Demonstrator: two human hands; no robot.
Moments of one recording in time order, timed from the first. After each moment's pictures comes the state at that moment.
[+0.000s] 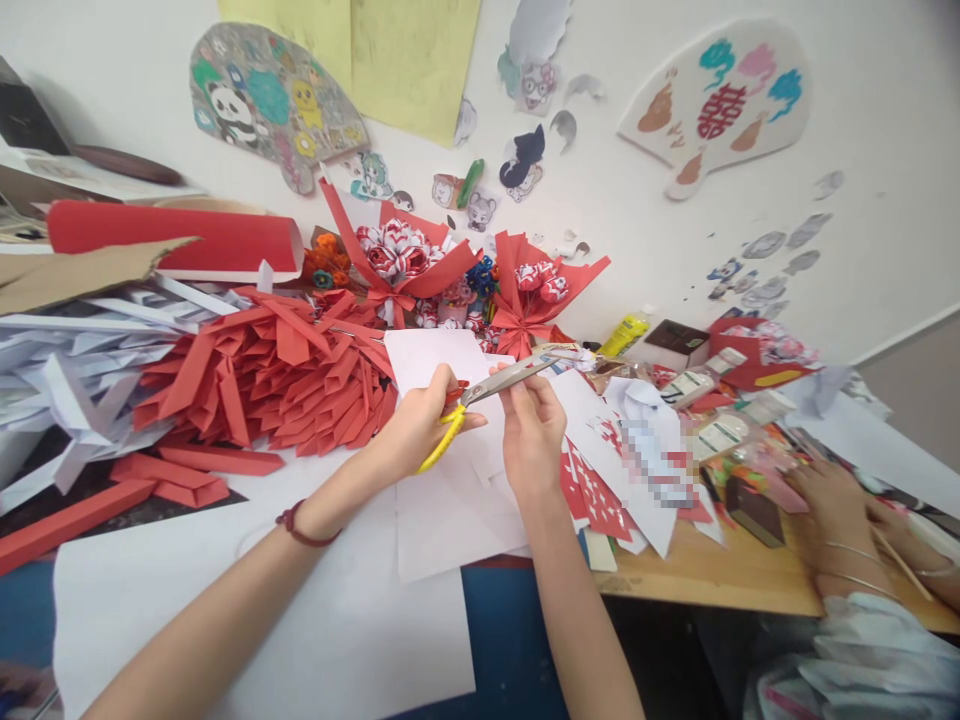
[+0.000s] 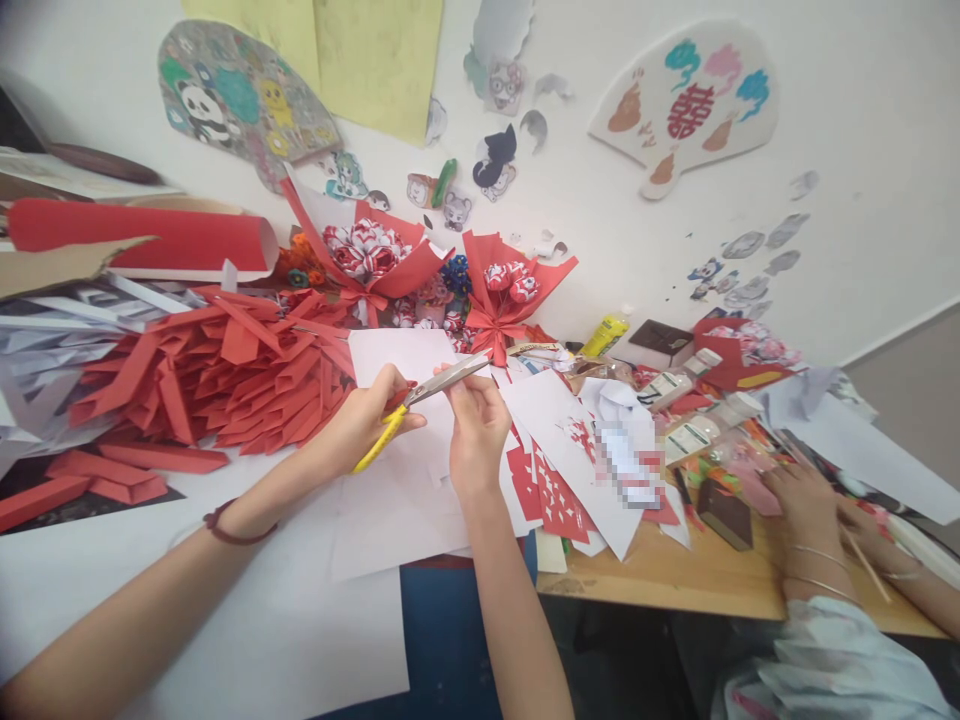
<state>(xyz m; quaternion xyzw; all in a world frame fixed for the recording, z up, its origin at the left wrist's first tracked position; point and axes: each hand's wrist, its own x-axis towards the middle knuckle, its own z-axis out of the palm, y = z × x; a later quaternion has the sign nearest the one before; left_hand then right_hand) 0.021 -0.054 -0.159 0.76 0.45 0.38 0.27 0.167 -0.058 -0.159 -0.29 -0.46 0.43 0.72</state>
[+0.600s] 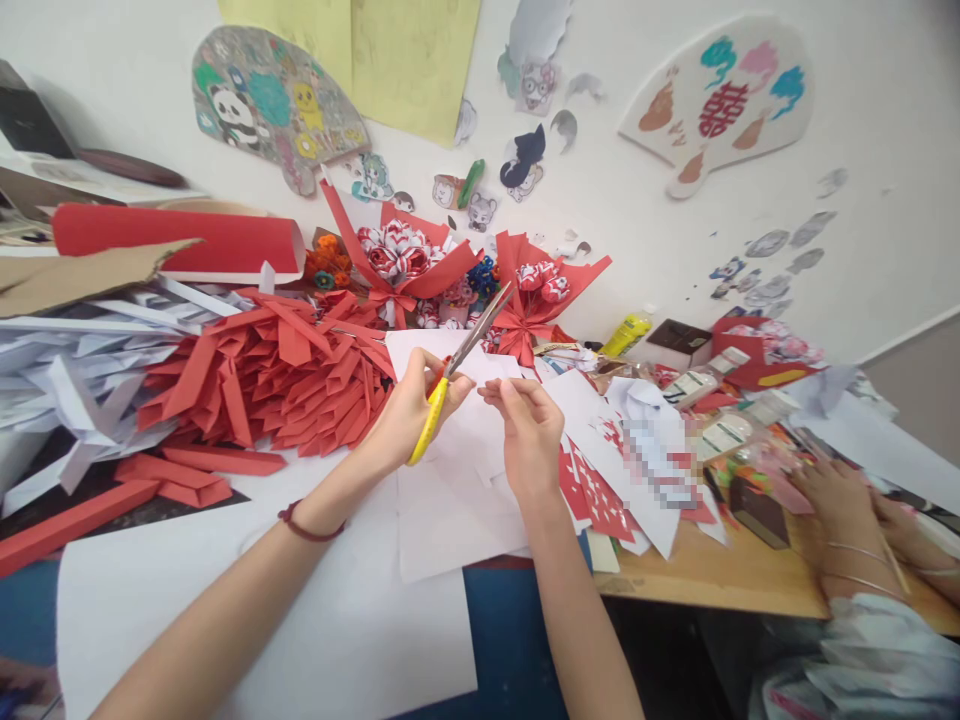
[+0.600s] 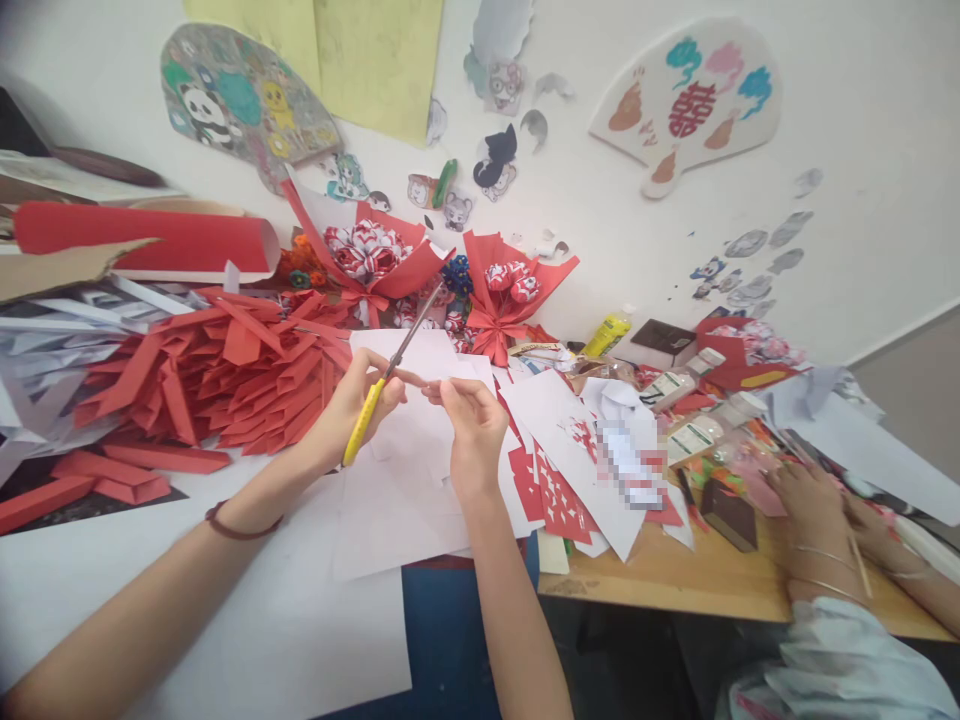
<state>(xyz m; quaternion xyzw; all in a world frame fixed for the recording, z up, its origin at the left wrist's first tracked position) 0.020 -0.048 -0.162 0.66 0.39 0.52 0.37 0.166 -0.061 -0.159 -0.34 -0.47 0.42 0.70</state>
